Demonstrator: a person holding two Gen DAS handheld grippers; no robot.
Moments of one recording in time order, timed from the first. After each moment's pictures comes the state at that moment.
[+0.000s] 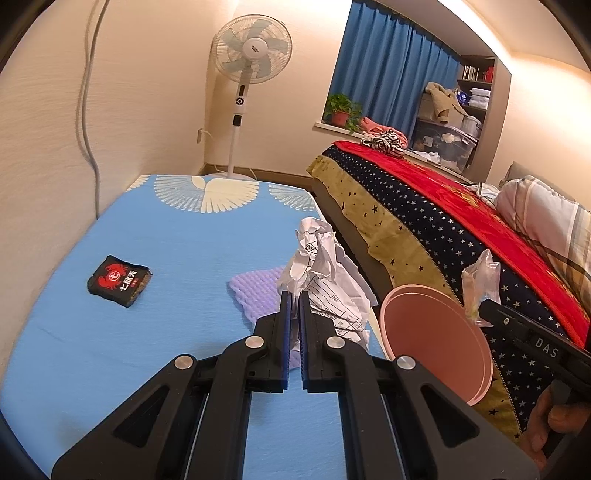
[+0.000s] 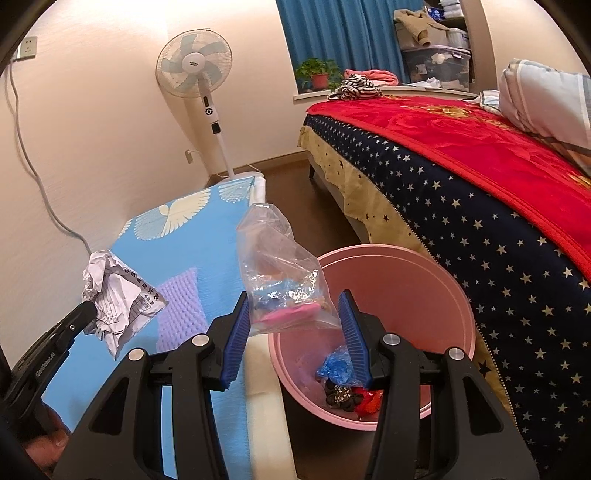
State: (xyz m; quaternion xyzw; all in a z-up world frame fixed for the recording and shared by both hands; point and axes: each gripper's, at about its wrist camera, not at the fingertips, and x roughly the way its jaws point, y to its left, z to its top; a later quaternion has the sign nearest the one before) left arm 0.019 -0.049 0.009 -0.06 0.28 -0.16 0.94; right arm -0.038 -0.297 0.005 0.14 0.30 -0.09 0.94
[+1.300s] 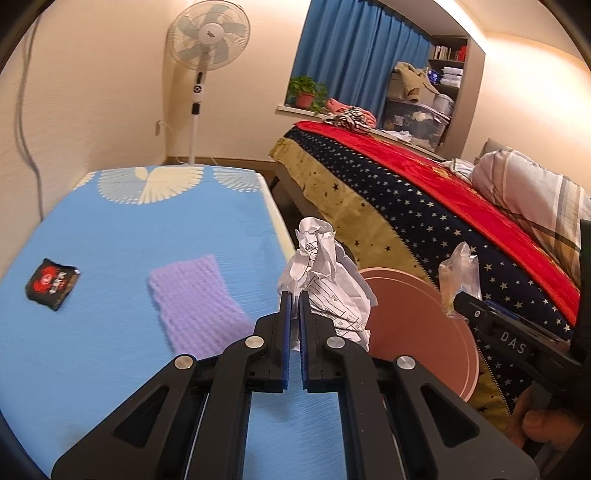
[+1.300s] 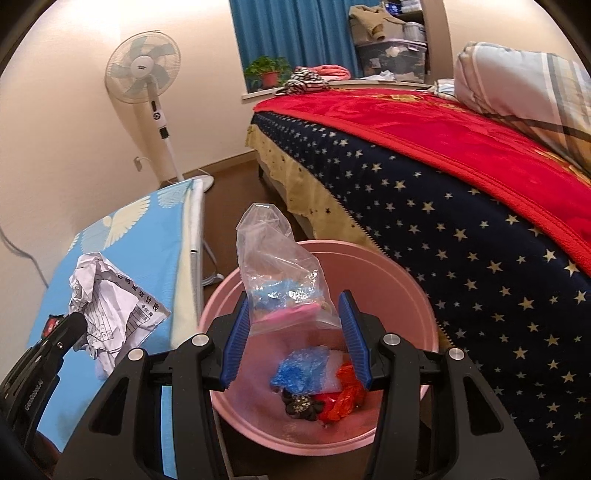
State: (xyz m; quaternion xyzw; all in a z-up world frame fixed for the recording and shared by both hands) left arm 0.036 -0.123 -0.012 -0.04 0.30 -0.22 0.93; right arm -0.027 -0.346 -0.023 0.15 0.31 -0.18 0.92
